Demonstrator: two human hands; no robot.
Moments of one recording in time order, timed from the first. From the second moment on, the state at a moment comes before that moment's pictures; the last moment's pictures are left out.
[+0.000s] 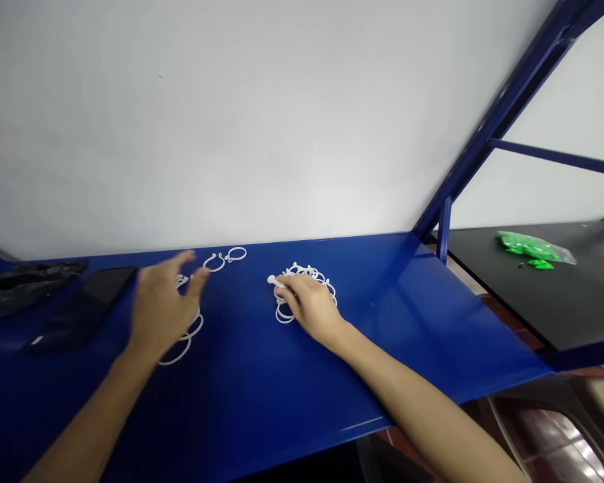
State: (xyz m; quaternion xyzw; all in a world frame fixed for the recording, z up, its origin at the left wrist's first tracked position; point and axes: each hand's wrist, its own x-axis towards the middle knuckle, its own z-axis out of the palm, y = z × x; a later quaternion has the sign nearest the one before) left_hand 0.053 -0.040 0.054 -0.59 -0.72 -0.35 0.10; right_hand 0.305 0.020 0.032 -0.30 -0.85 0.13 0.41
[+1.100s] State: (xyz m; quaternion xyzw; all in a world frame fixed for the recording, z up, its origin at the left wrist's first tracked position) left_hand -0.002 -0.038 0.037 -0.66 -0.75 -0.08 -0.03; right_hand 0.330 0.045 0.051 -0.34 -0.89 0.06 0.29
